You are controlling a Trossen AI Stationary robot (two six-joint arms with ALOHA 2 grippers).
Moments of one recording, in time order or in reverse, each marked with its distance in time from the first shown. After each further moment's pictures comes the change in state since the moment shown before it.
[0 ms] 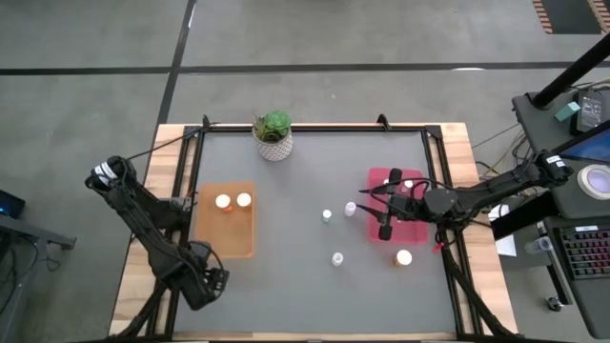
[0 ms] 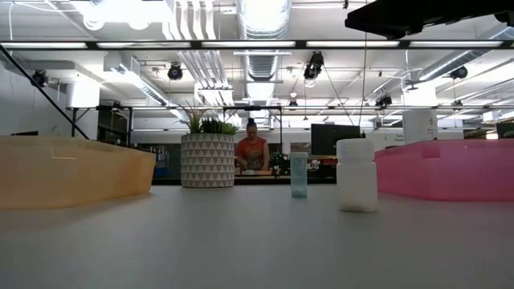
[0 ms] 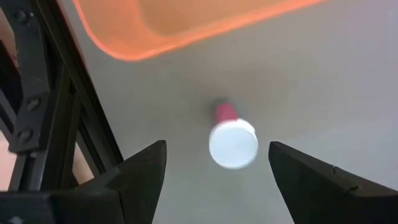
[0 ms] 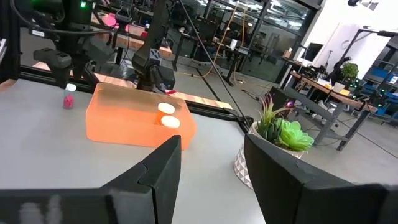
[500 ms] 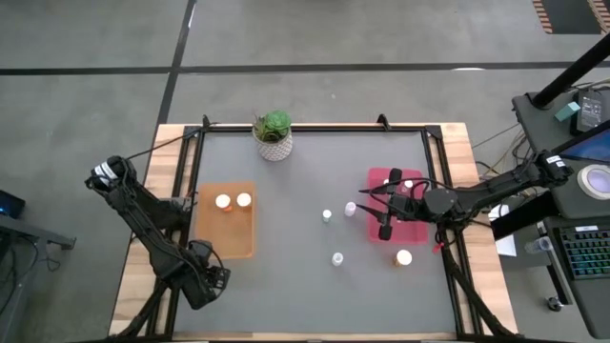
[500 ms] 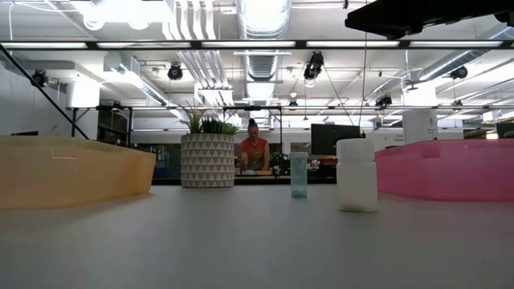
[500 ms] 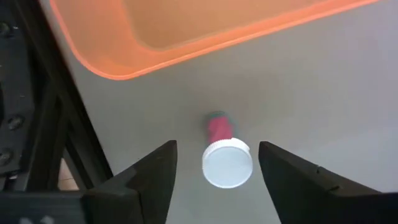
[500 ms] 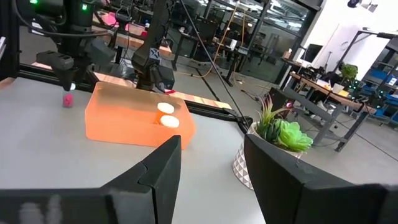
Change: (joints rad) left arm 0.000 0.000 -0.031 0.034 -0.041 -0.003; right arm 0.000 0.000 0.000 0.000 0.000 -0.007
